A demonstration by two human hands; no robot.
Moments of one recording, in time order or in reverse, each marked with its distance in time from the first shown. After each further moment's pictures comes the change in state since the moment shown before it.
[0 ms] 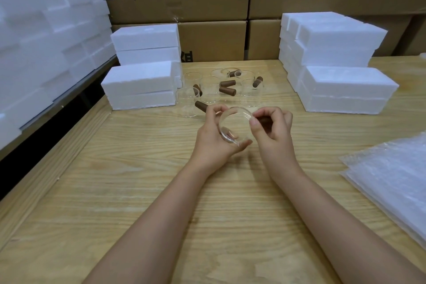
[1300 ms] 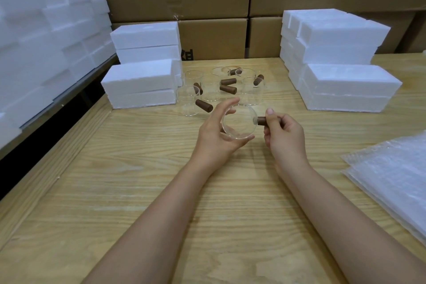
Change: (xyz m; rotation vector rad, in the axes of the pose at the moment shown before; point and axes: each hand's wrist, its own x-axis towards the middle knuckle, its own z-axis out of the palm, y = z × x) left_hand -0.002 0.005 0.001 -0.080 0.005 0.131; right_hand 0.012 0.013 -0.007 0.105 0.182 0.326
